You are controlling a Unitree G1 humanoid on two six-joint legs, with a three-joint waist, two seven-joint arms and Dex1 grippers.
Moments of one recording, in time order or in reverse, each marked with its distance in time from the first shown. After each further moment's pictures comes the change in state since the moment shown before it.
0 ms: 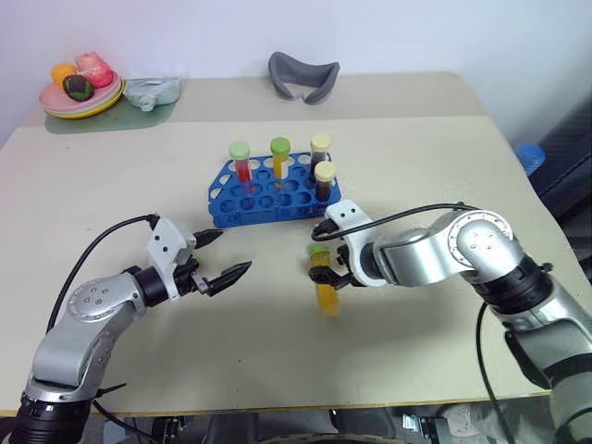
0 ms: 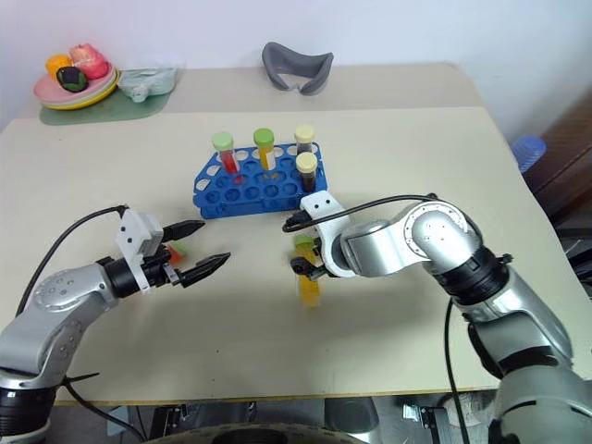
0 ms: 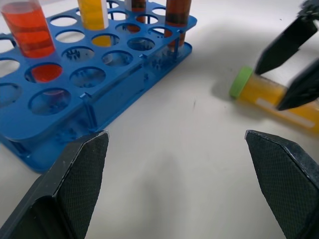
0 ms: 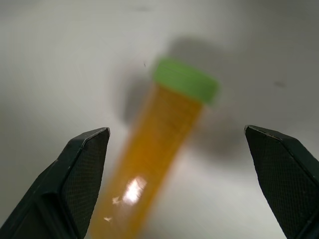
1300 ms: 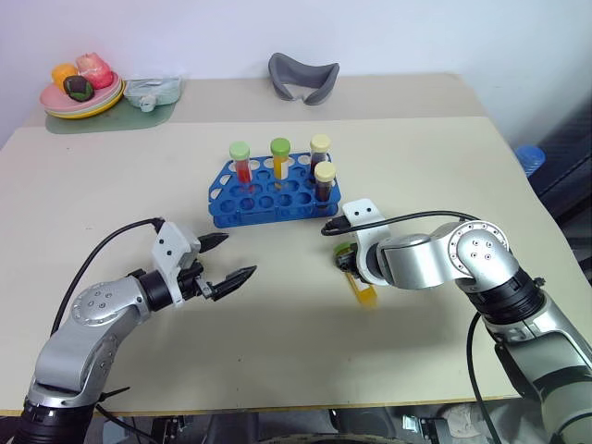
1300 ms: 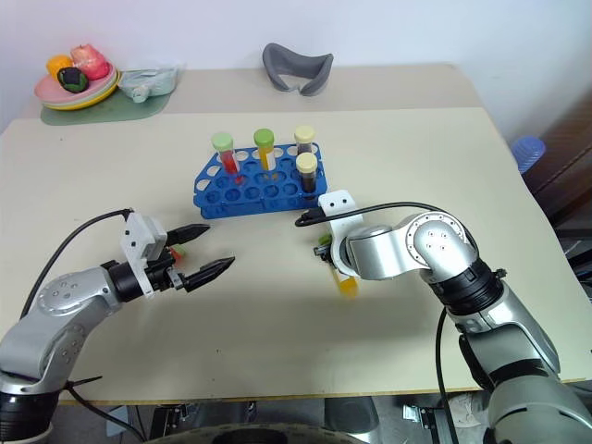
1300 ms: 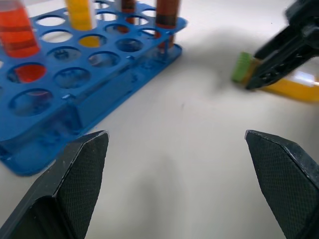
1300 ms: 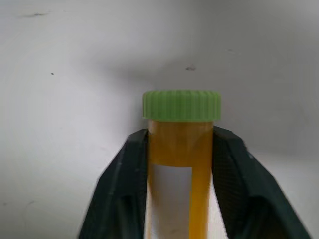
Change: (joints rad) left arm 0.026 -0.006 -0.006 -0.042 -0.013 0.020 -0.015; right arm 0.087 0.002 -0.082 -0.019 0.006 0.003 -0.230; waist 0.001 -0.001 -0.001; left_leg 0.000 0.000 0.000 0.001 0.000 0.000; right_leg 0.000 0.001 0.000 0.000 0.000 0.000
